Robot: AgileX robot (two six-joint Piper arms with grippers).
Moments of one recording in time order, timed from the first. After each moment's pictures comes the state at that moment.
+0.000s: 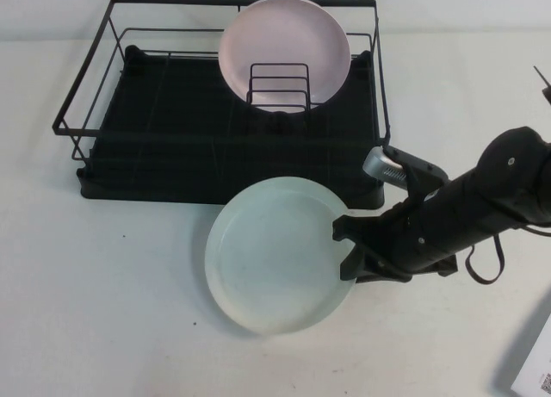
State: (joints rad) right arm 0.48 1.74 -1.06 0.76 0.65 -0.09; left arm -0.08 -0.01 0.02 0.05 0.35 -0.06
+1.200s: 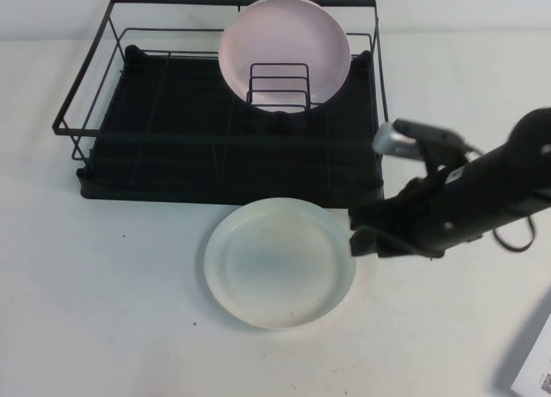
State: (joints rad) right arm 0.48 1.64 -1.07 0.59 0.64 -0.09; left arm -0.08 -0.01 0.02 0.05 0.35 -0.06
